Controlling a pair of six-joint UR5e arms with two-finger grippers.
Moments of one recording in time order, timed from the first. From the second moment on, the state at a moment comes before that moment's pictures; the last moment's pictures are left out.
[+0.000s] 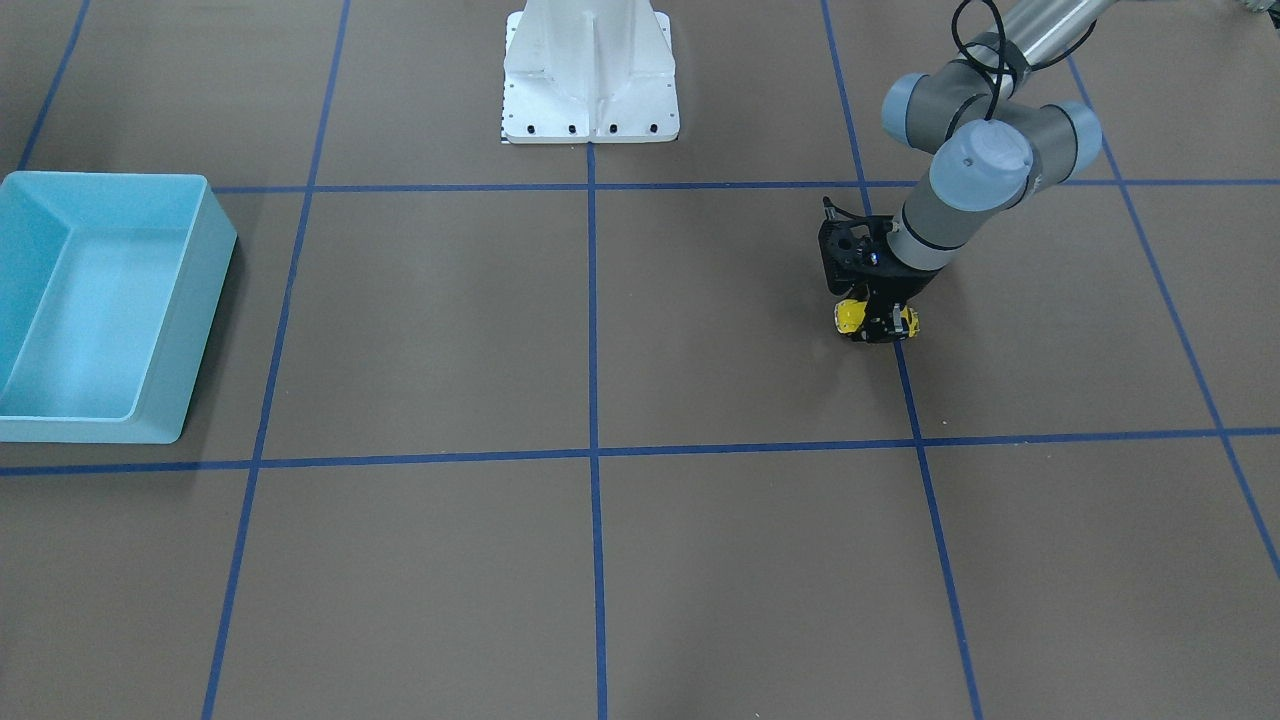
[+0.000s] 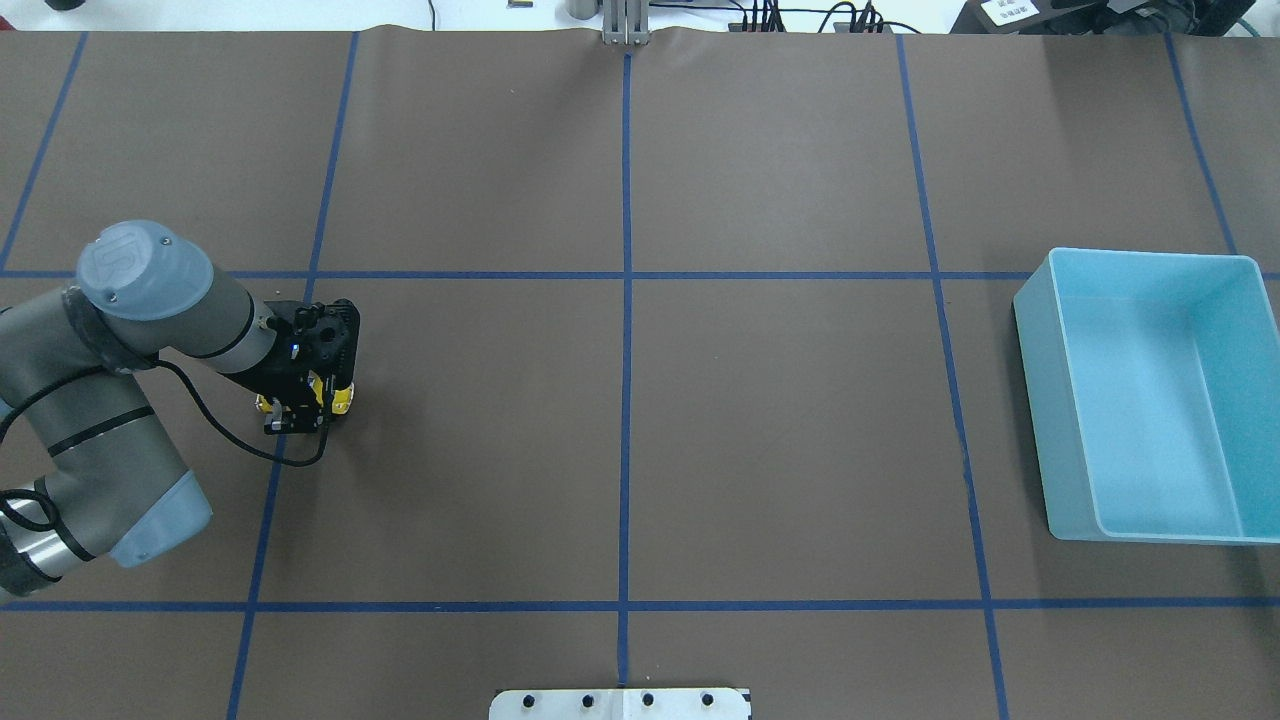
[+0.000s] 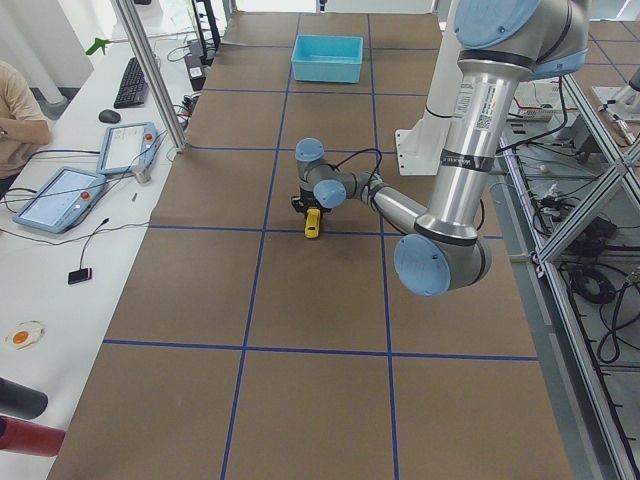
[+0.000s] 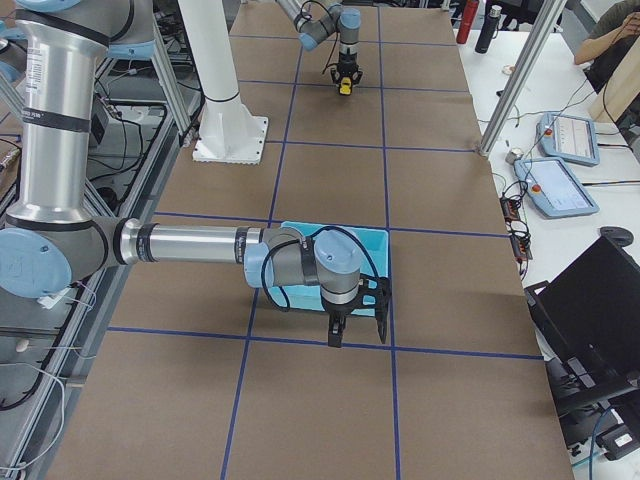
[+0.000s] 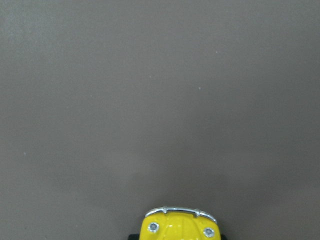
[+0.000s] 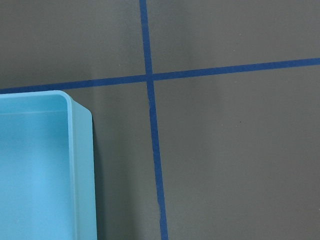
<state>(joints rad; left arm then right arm) -0.69 -1.81 -1.69 -1.95 -2.07 0.47 1.54 -1.73 1.74 -1.47 2.32 0.20</state>
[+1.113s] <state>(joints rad) -0.72 -1.78 -1.67 -1.99 -2.10 0.49 1.54 -1.73 1.74 -1.47 2.32 0.20</state>
